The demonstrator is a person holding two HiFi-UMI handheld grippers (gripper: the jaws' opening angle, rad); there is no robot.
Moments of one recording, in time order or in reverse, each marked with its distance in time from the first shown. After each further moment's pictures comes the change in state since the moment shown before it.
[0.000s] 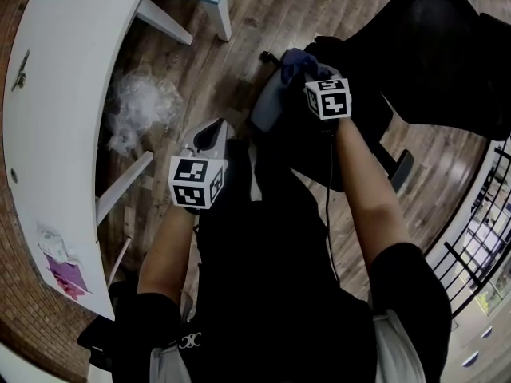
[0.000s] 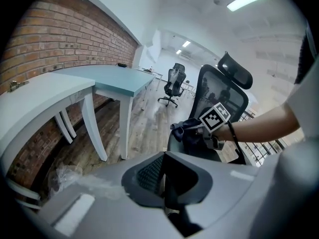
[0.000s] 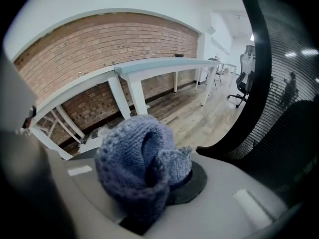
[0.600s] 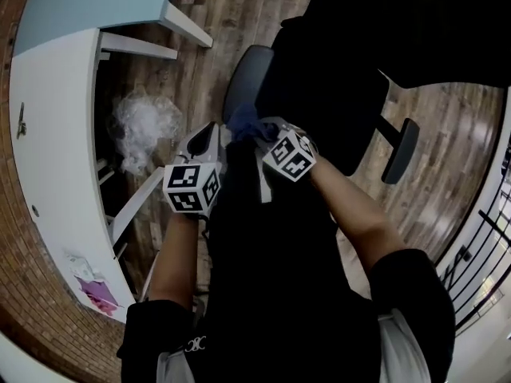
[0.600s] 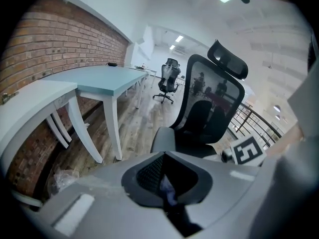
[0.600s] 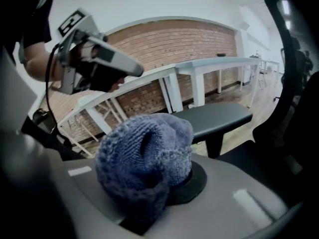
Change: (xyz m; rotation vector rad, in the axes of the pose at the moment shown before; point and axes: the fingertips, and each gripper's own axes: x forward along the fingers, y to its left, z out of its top) left arm 0.035 -0.063 0.000 0.073 0.057 -0.007; right arm -0.074 0.159 -0.119 -0.168 -0.042 0.448
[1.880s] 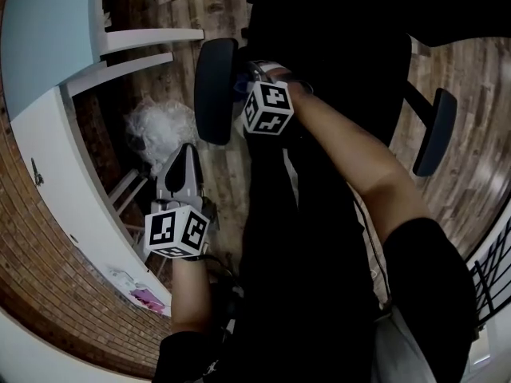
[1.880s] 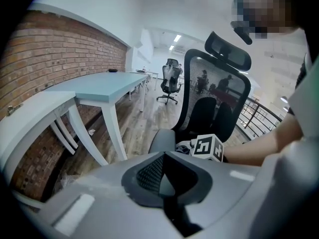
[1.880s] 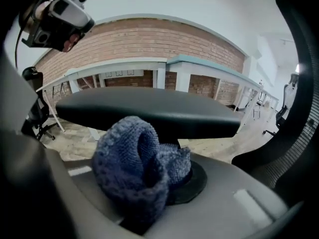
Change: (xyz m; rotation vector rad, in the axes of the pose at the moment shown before) left arm 0.018 -0.014 0.007 0.038 -0.042 0.097; right arm 0.061 -0.143 0.014 -0.312 -0.036 -0.181
